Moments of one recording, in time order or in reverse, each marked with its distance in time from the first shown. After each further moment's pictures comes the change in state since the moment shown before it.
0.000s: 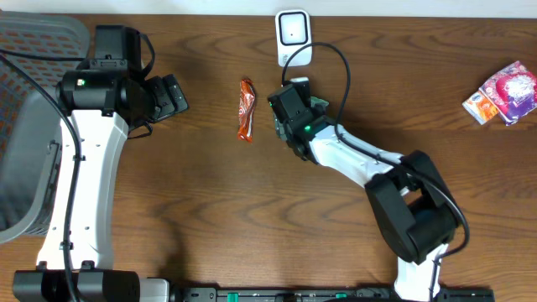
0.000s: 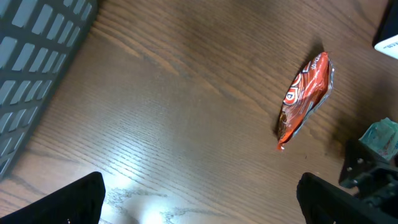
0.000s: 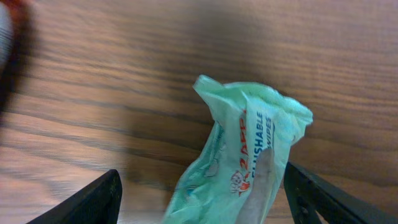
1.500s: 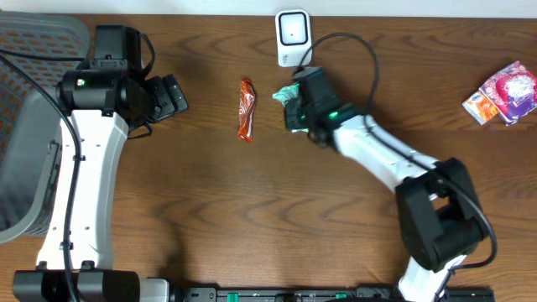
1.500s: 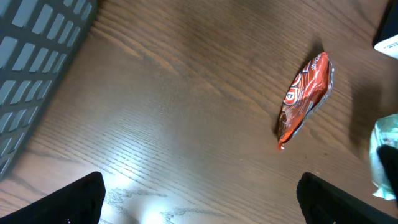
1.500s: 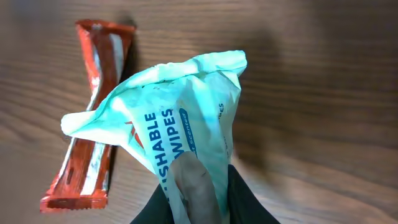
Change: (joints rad) left arm 0.000 0.000 0.000 0.000 0.000 0.000; right arm -0.148 -0.102 0.008 -0.031 -0.499 0.051
